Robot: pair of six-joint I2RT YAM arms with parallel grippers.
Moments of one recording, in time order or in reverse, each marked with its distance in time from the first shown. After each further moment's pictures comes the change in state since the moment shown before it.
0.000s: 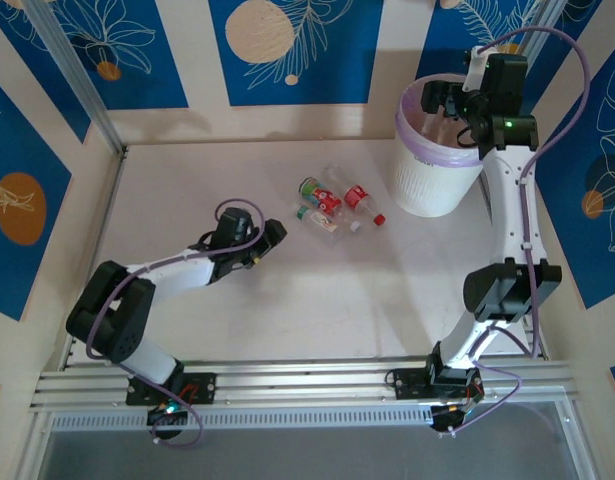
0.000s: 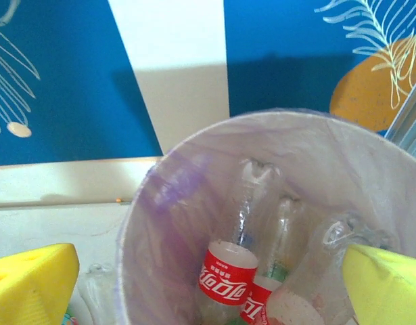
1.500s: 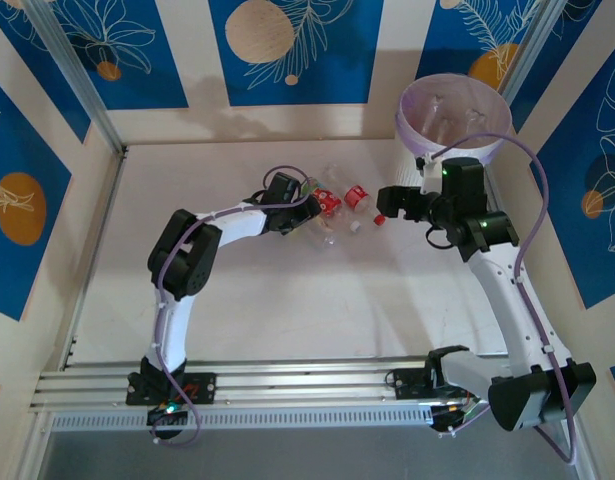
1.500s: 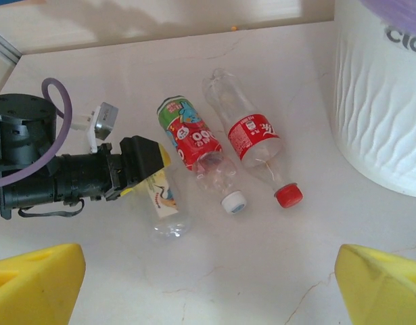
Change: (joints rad) left arm -0.053 0.591 0.686 -0.225 -0.030 0.118; right arm 0.224 -0.590 -0.836 0.000 -0.124 0.151
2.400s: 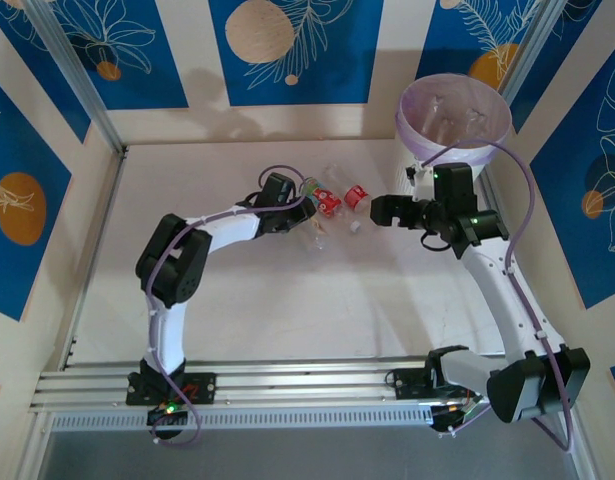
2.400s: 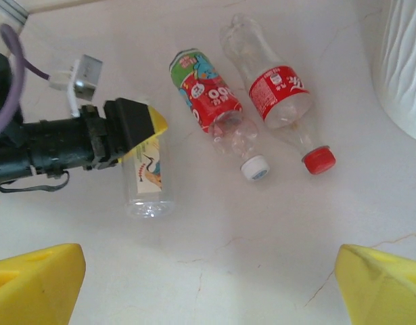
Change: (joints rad) left arm 0.000 -0.117 -0.113 0.056 0.001 0.014; right arm 0.018 0.051 -0.046 -0.015 -0.089 0.009
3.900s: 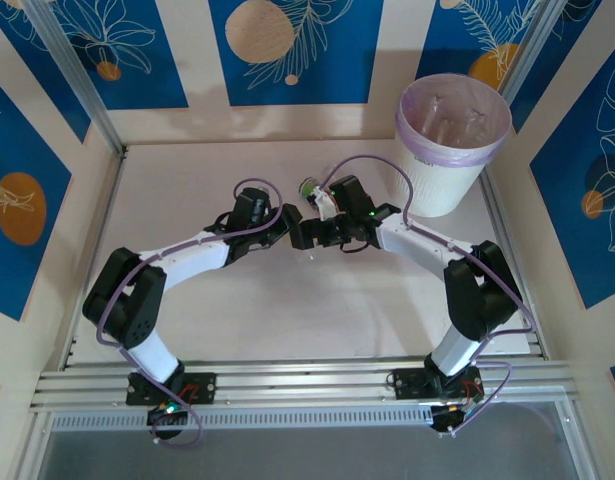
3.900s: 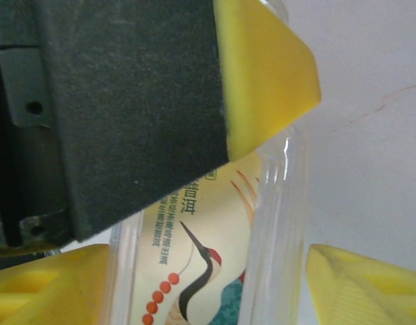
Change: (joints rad) left arm -0.006 -0.372 -0.357 0.140 0.036 -0.125; right arm 0.393 0.494 0.009 0.378 -0.203 0.134
